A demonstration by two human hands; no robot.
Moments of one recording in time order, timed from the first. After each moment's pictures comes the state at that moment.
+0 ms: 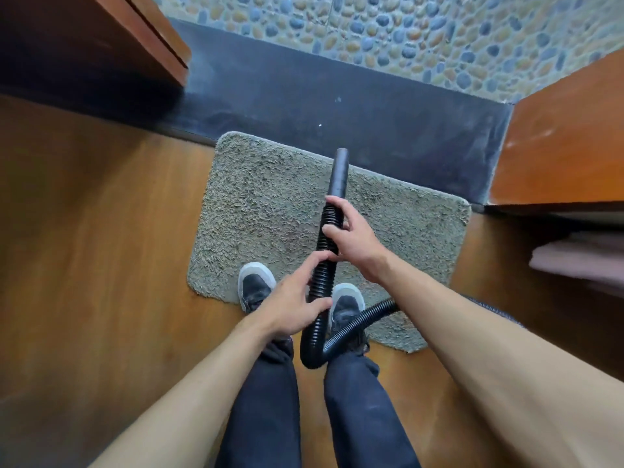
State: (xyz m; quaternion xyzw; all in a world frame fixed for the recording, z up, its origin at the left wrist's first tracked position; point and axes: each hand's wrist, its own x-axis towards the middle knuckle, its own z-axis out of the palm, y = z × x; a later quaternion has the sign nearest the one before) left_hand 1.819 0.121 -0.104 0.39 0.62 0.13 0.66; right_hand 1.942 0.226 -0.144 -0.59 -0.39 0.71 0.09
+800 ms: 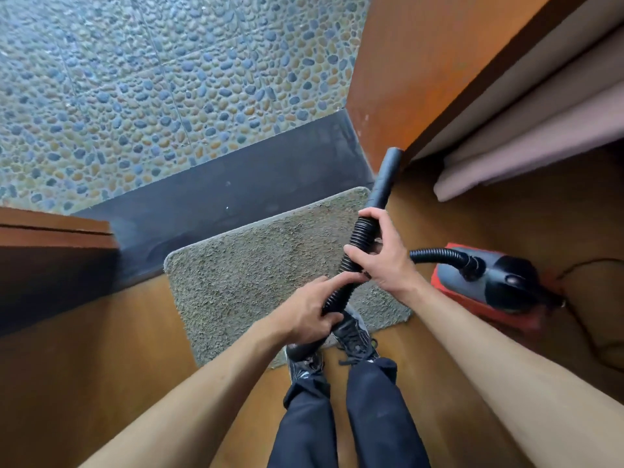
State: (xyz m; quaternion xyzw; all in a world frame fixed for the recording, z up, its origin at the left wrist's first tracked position) left_hand 1.925 0.195 -0.017 0.74 0.35 -0.09 0.57; right_hand 2.107 0.177 -0.022 -0.71 -0.37 0.48 0.35
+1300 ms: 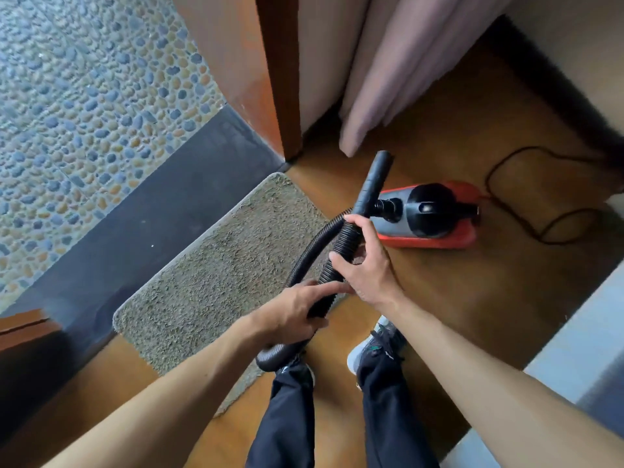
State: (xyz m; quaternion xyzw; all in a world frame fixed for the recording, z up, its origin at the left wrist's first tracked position) left_hand 2.028 0.147 -0.018 0.80 0.14 -0.23 0.54; right_hand 2.173 0.050 -0.026 -0.79 -0.22 0.36 0.44
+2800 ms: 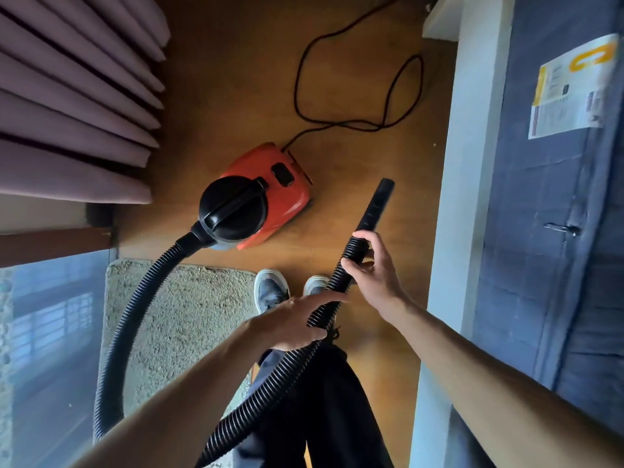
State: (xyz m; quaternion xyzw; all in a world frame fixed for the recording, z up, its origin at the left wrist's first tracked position) left_hand 2.285 -0.084 -0.047 0.70 -0.01 -0.59 0.41; right_hand 2.321 -0.267 -0.088 -0.79 0.18 0.28 0.51
